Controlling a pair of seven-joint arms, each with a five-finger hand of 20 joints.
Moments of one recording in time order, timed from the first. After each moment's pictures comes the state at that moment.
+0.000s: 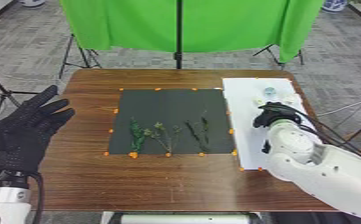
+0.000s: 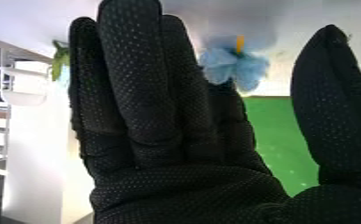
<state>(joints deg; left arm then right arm) 142.8 -46.5 -106.9 -135.8 29.1 16.7 25.3 -52.3 -34.5 21.6 -103.2 -109.1 3.2 63.3</state>
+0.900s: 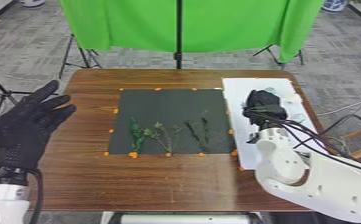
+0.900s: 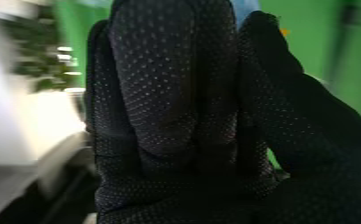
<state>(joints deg) 142.0 -46.1 -107.9 -136.1 30.2 14.8 24.3 -38.8 -35.1 -1.7 -104.0 -128.1 30.5 61.0</state>
